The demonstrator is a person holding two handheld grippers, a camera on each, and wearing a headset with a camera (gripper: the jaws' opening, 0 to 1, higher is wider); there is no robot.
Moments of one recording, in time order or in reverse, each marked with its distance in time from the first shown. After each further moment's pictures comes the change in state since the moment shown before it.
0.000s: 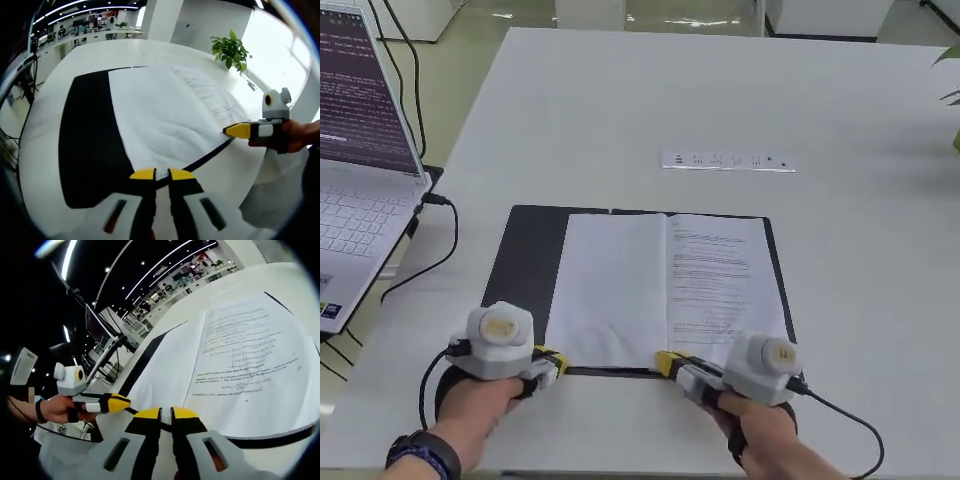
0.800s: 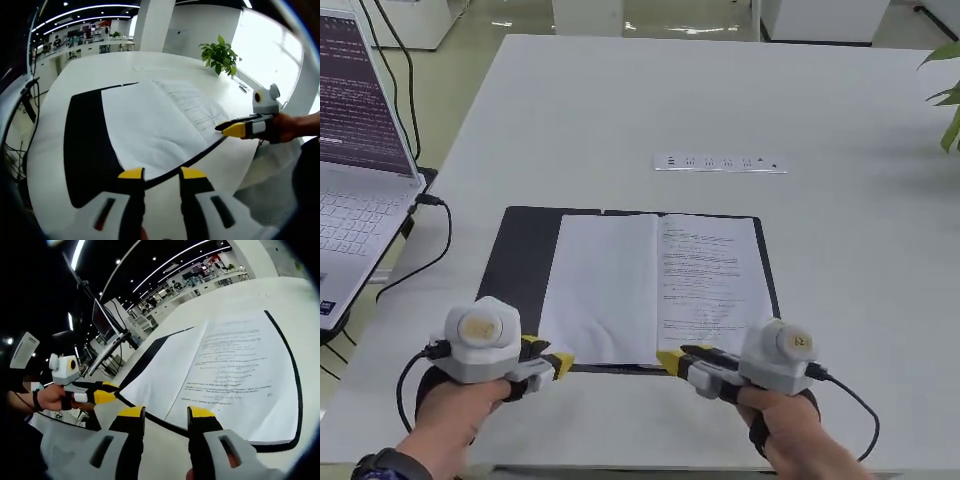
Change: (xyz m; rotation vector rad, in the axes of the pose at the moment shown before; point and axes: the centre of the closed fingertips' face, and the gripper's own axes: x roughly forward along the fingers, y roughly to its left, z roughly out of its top) left arm -0.029 -0.028 0.024 0.069 -0.076 -0.026; right arm -0.040 -0.009 0.020 -0.109 0.022 -0.014
